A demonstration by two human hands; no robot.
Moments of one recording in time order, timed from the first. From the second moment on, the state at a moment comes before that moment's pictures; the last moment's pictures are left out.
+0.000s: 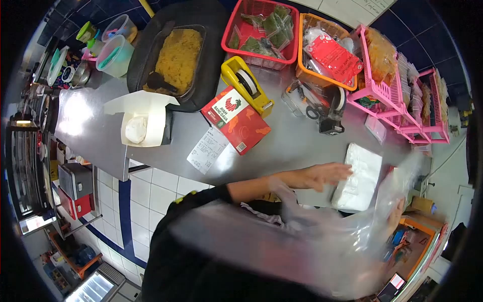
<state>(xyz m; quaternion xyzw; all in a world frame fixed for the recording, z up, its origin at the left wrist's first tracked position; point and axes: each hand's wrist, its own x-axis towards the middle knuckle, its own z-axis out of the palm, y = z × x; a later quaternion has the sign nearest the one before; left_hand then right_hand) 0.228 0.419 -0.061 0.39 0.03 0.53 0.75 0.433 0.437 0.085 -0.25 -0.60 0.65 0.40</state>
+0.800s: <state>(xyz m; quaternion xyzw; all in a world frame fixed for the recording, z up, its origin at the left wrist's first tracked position) 0.185 0.325 -0.001 0.02 0.08 0.66 0.75 0.431 0.408 0.058 -0.57 -0.49 0.37 0.55</state>
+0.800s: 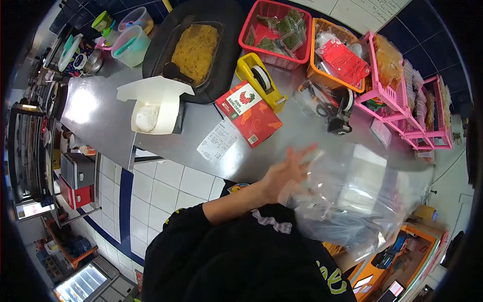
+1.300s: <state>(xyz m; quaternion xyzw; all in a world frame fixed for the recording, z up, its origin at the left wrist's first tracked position) 0.170 0.317 -0.018 0.18 0.28 0.62 0.71 0.473 0.448 0.052 -0.56 -0.58 0.35 0.47</state>
